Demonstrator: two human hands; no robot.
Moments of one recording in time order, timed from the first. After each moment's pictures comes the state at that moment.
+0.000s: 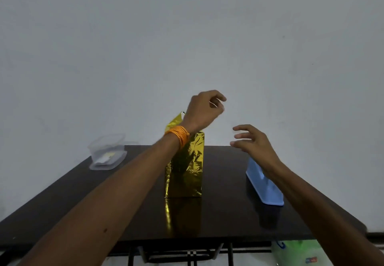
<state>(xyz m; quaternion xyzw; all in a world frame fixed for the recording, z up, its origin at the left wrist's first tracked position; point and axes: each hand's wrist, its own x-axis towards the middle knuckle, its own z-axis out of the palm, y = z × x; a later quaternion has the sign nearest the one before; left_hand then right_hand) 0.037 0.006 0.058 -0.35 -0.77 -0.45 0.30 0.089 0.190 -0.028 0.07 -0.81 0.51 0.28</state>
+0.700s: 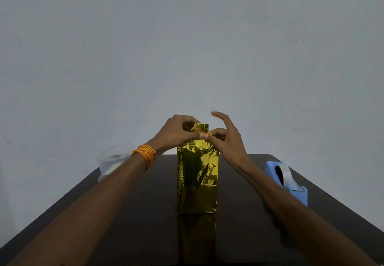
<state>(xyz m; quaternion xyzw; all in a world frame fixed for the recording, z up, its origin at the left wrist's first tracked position) -0.010 -0.091 0.036 -0.36 -0.82 -0.41 0.18 0.019 0.099 -0.011 0.23 -0.76 0.50 0.34</state>
